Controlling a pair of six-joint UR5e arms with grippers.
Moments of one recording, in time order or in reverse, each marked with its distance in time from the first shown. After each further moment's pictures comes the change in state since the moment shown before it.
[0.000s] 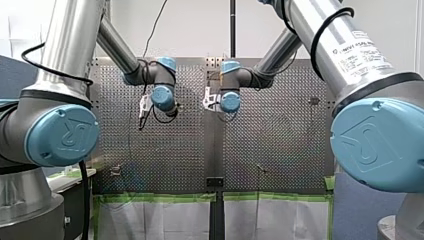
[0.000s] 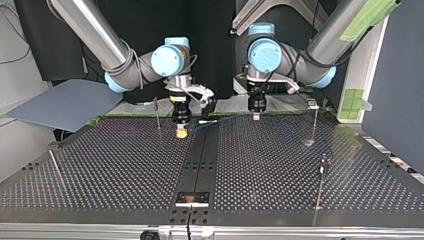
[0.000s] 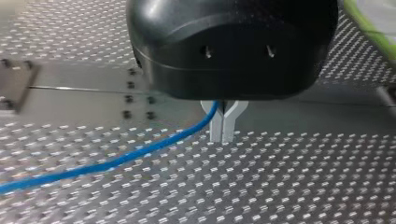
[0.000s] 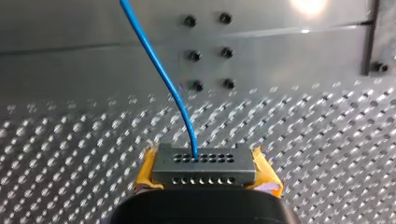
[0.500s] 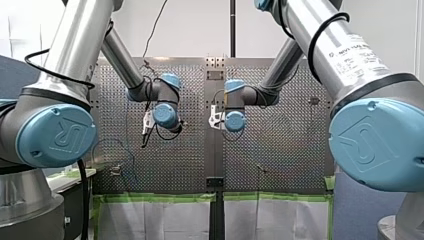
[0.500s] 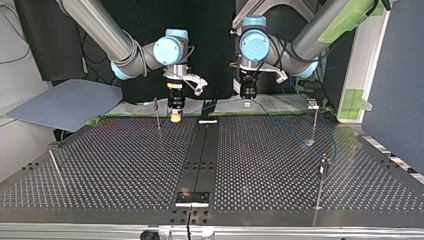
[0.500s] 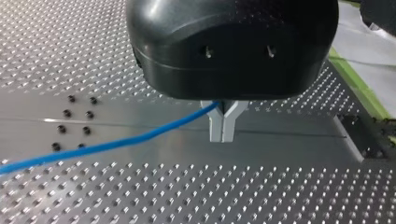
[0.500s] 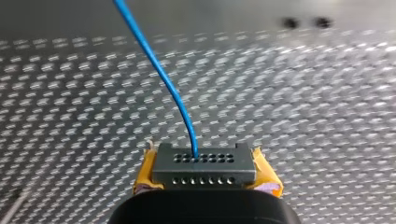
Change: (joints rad) left arm -0.059 -0.091 -0.075 0.140 -0.010 -0.016; right arm -0.014 0.050 0.153 -0.153 0.066 -0.025
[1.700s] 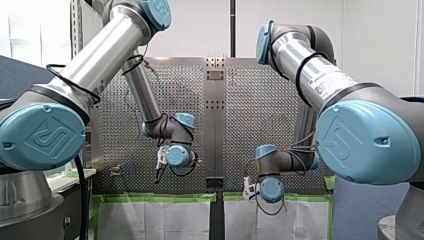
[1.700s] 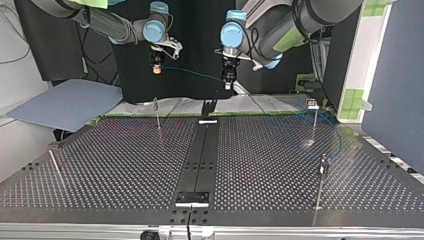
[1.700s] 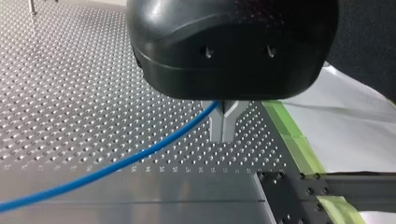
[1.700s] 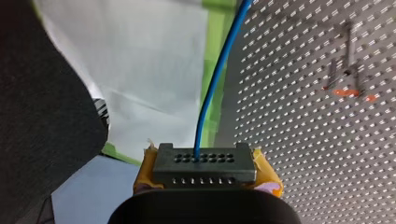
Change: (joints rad) left arm -0.138 -0.334 0.016 0.284 -0.044 -0.001; right arm -0.199 0.312 0.340 -0.240 -0.049 -0.028
